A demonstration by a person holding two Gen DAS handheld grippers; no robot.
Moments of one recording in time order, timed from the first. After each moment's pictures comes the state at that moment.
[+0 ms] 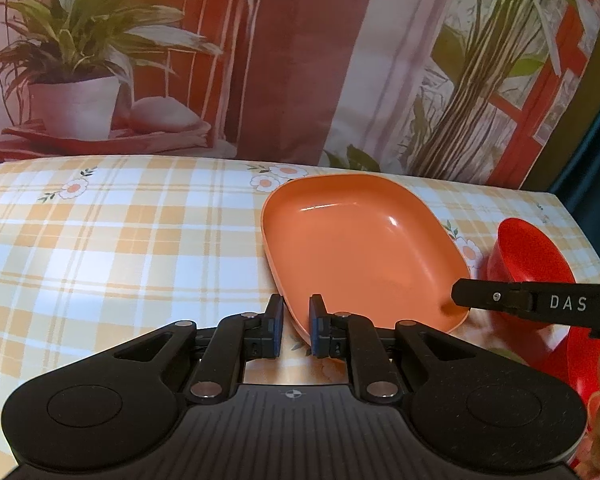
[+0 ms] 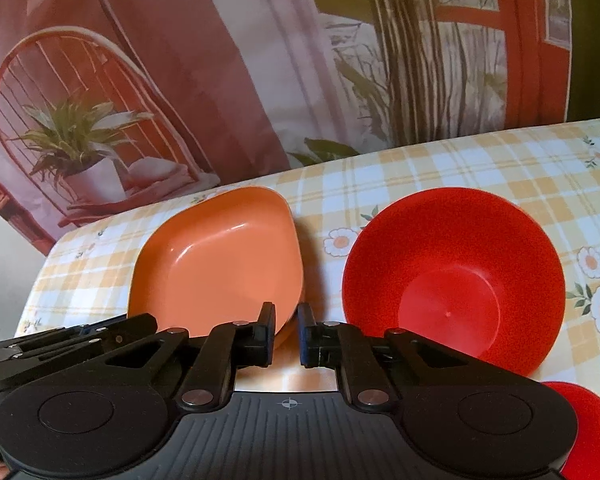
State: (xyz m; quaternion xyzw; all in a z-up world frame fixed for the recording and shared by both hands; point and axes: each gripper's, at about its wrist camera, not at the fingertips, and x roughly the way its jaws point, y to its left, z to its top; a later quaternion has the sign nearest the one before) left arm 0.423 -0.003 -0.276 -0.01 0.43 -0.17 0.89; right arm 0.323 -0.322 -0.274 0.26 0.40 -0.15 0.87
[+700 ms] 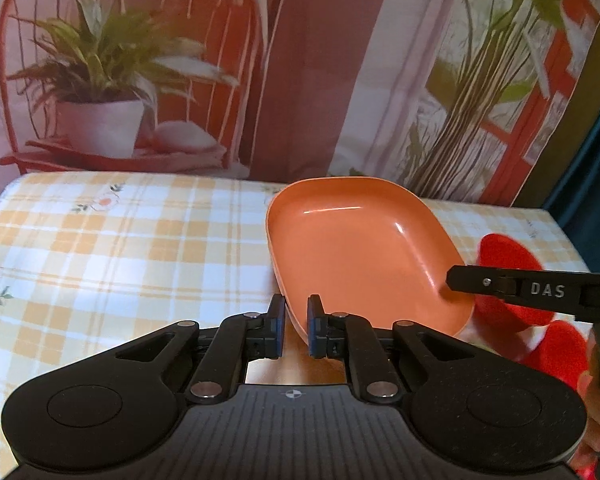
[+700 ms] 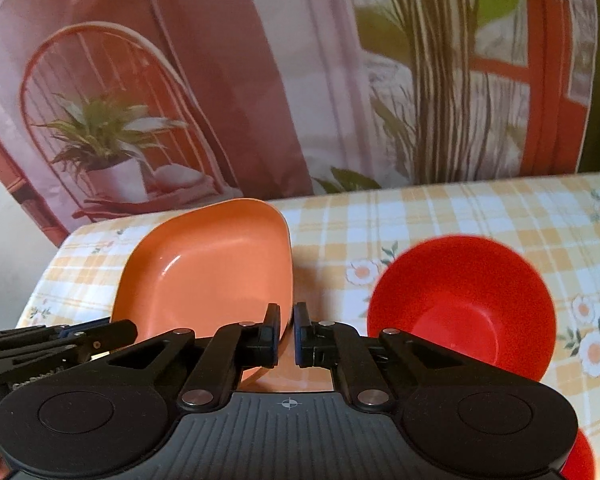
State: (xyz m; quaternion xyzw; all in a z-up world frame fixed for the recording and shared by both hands) left arm 0.397 0.013 -0.241 -0.02 0.40 -0.16 0.90; right arm 0.323 -0.308 -0.242 0.21 0.38 -0.13 0.89
